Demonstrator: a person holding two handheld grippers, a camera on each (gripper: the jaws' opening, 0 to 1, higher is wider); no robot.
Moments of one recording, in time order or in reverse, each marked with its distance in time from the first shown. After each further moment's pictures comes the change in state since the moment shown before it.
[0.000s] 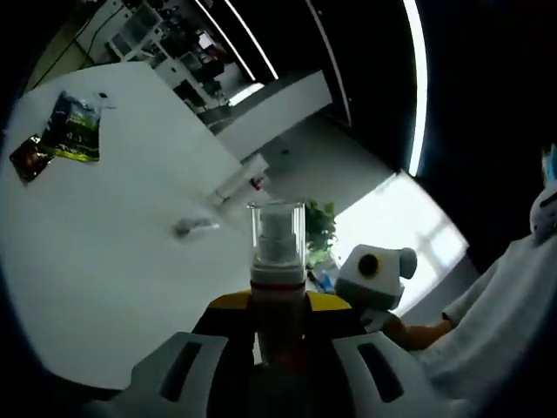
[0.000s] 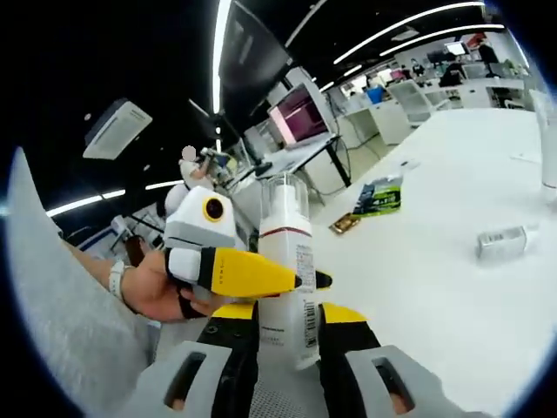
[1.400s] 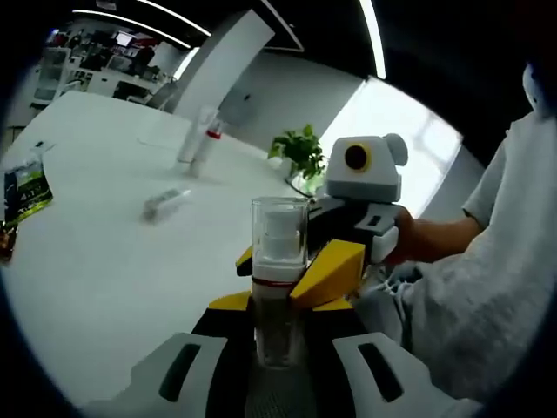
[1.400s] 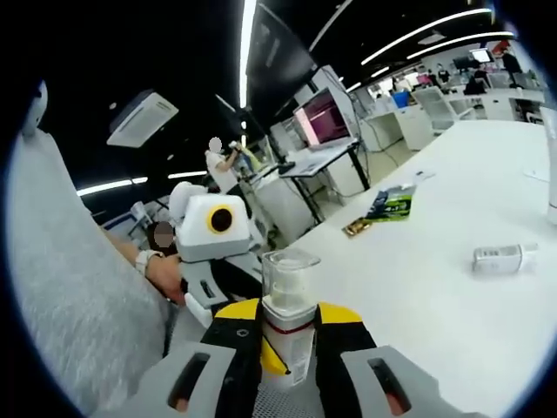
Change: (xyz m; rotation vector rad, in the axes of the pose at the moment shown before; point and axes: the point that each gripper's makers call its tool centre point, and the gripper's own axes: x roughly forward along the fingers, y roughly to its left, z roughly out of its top) left arm 0.020 -0.013 -0.055 0.336 0.268 -0.004; right arm -0.034 -0.001 0.008 -0.050 -0.026 0.085
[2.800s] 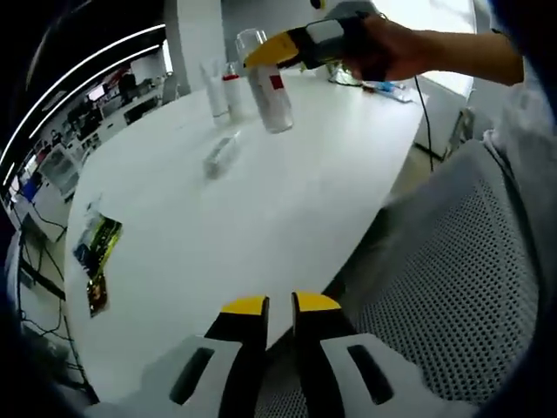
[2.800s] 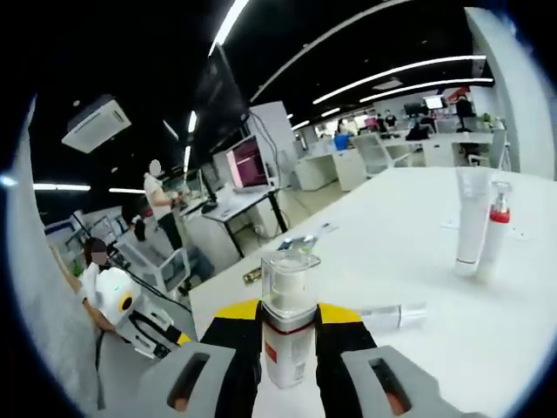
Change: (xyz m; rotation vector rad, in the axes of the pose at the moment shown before) left arm -0.034 0.073 -0.059 0.488 0.427 0.435; right arm -0.072 -0.129 0.071 -0.068 -0.169 -0.379
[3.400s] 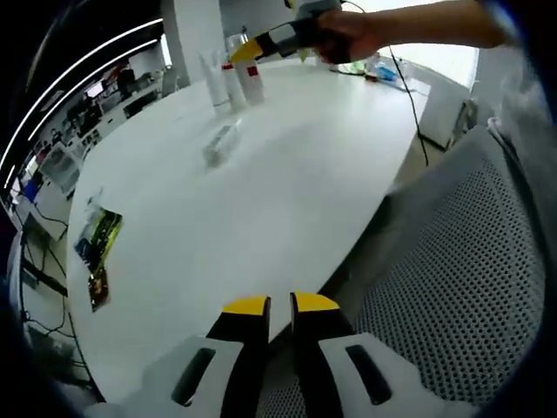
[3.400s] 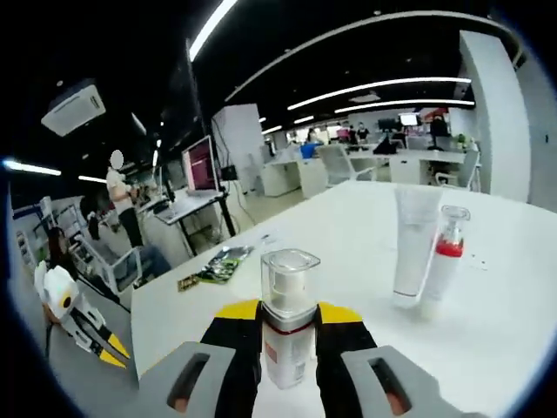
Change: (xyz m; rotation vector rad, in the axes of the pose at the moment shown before) left arm 0.004 0.001 -0.011 0.019 0.052 0.011; right arm 0.016 -0.097 0.028 -0.090 -0.037 -0.182
